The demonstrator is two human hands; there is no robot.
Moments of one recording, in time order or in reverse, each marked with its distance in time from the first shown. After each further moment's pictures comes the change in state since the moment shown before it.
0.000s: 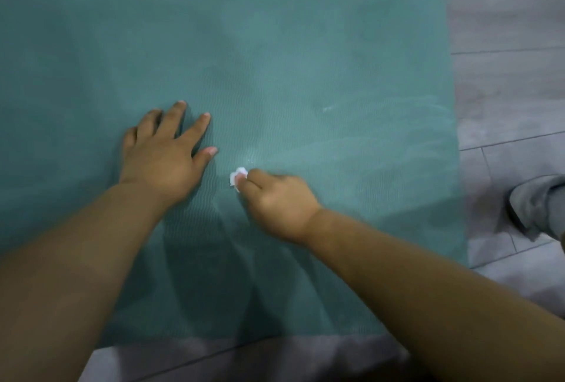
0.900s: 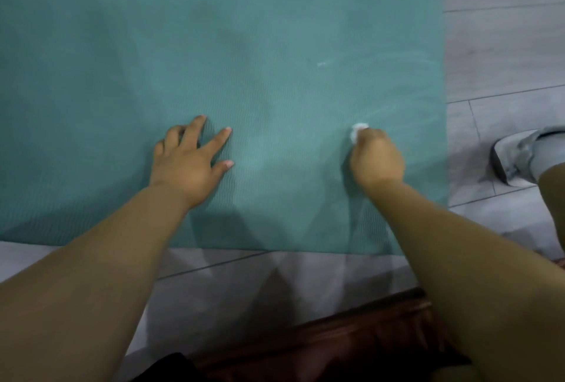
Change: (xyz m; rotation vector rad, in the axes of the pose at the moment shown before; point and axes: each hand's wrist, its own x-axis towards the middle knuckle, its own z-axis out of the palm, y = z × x) left_hand -0.092 0.016 0.017 0.008 -0.122 0.038; right_hand -0.103 0.065 -0.039 -0.001 0.022 0.916
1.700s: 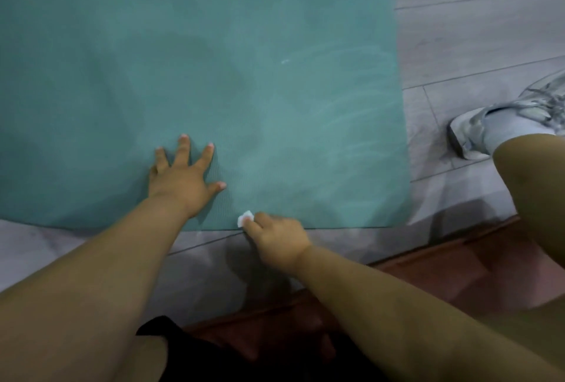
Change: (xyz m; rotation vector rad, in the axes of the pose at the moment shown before) left_hand -0.036 0.032 0.013 0.027 -0.232 -0.117; right_hand -0.160 -0.030 0.046 -0.048 -0.154 -0.713
